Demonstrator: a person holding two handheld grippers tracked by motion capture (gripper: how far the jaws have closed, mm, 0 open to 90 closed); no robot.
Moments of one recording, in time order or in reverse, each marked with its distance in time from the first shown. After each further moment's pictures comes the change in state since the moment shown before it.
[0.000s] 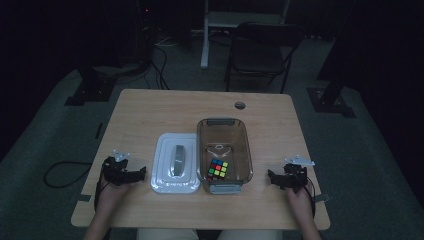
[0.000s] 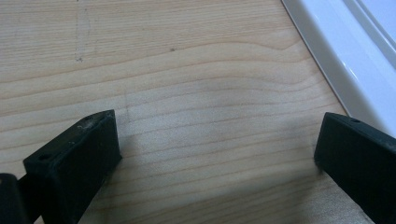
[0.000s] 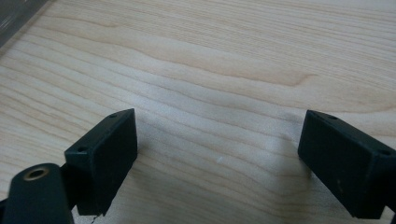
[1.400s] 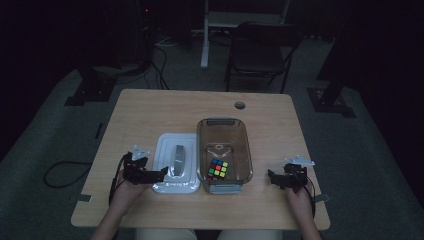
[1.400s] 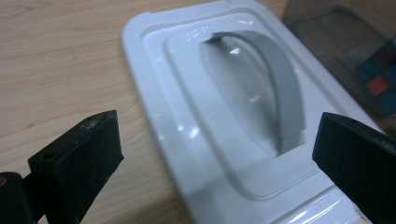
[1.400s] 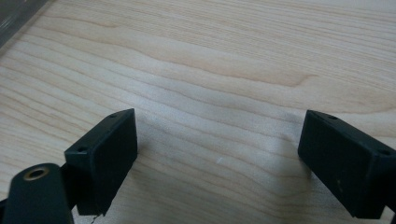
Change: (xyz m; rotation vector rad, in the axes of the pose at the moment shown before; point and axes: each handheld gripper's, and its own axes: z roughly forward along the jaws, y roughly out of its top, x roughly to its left) left arm -0.072 0.037 -0.036 -0.062 -0.225 0.093; right arm 0.000 0.000 0.000 0.000 0.000 -0.002
